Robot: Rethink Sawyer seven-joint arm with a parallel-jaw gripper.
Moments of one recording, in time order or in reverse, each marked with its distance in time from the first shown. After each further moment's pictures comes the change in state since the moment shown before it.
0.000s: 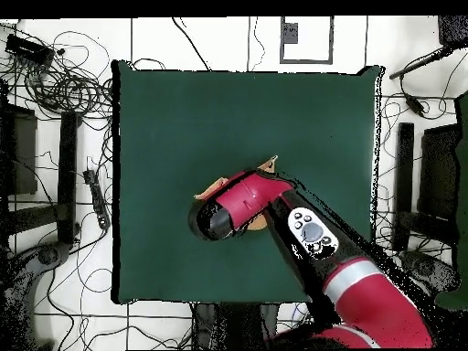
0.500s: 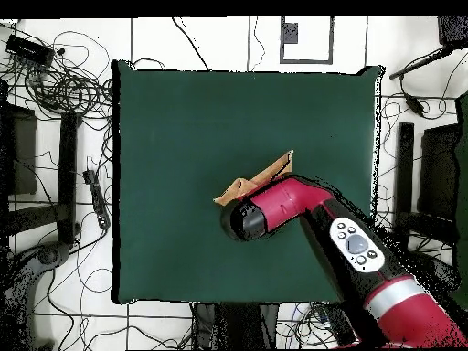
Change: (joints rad) arm -0.132 -0.014 0.011 0.022 -0.001 0.000 -0.139
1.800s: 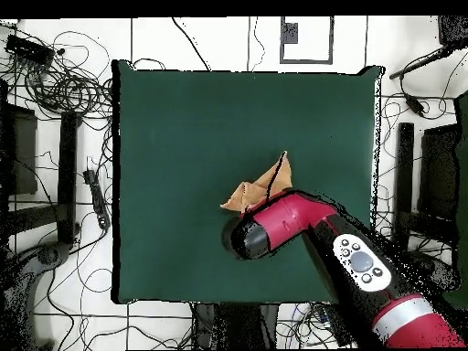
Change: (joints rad) arm -0.005 -0.078 -0.012 0.118 0.001 0.000 -0.137
